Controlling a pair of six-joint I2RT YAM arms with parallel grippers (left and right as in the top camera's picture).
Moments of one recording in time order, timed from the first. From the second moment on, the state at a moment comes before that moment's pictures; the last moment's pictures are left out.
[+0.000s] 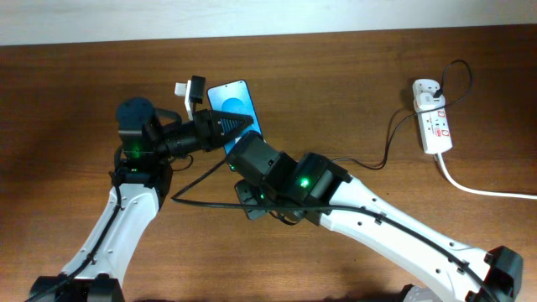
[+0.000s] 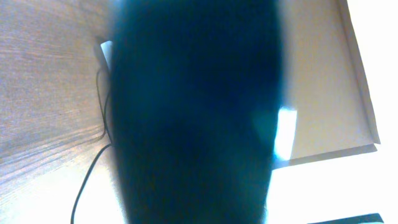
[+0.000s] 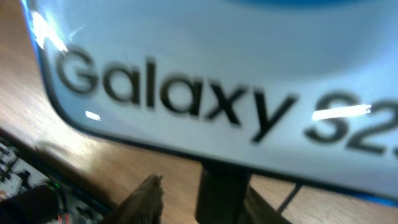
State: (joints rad) left arm -0.09 1.46 0.86 0.44 1.20 -1.03; right arm 0.92 1.60 1.52 -1.03 0.00 0.49
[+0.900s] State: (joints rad) left arm -0.05 1.46 0.90 0.34 1.19 -1.01; right arm 0.93 1.61 1.58 -0.99 0.03 0.36
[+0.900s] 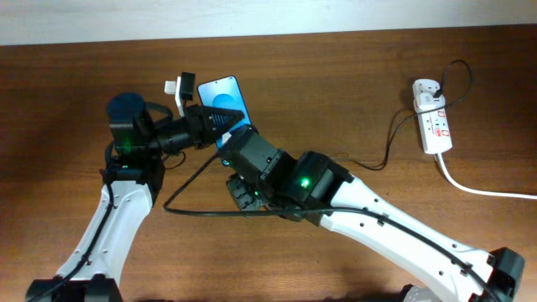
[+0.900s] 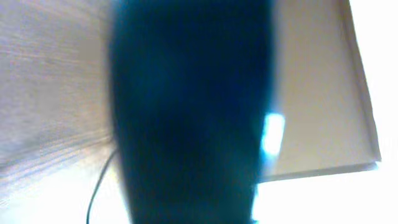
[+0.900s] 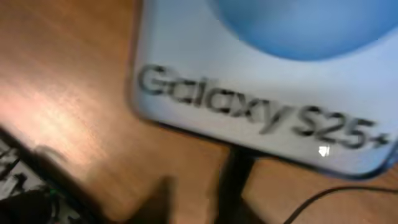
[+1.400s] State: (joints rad) left arm -0.26 1.61 1.00 0.14 0.85 -0.86; right arm 0.71 1.27 1.66 -1.15 0.27 0.33
